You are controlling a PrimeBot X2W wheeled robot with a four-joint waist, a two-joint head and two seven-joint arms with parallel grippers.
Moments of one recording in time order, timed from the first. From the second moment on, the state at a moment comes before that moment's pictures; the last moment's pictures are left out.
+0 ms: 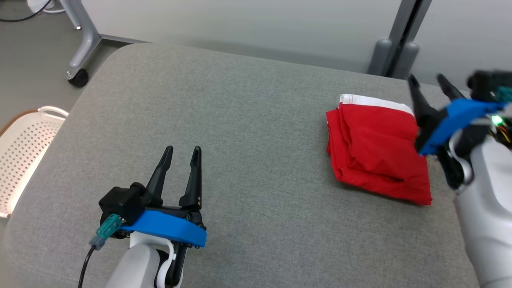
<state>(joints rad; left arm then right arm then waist) -0.26 0.10 -0.30 0.33 -0.49 -0.13 -0.26 -0.76 -0.20 0.02 0.73 0.27 0.13 0.05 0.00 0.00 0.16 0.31</state>
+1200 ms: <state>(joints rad) 0.04 0.12 -0.05 0.26 -0.35 -0.12 -0.26 -0.07 -0.05 -0.07 0.18 0.21 0.13 0.01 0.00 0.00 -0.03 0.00</state>
